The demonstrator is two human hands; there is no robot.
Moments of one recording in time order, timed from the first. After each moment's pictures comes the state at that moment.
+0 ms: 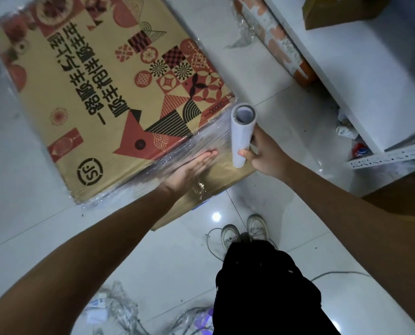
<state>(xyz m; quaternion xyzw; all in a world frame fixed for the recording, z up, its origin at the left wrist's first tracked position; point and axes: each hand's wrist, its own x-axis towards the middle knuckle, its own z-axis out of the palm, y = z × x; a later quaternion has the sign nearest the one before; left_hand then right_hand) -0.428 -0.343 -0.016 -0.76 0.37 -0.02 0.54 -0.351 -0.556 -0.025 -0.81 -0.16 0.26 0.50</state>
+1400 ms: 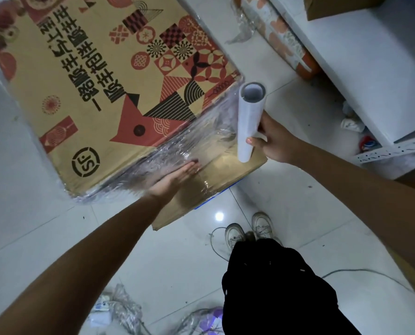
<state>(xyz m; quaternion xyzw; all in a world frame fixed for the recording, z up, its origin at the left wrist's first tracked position) -0.462 -0.304 -0.038 -0.63 0.50 0.01 0.60 -0.337 -0.562 -0.027 -0.80 -0.19 0.28 0.50</state>
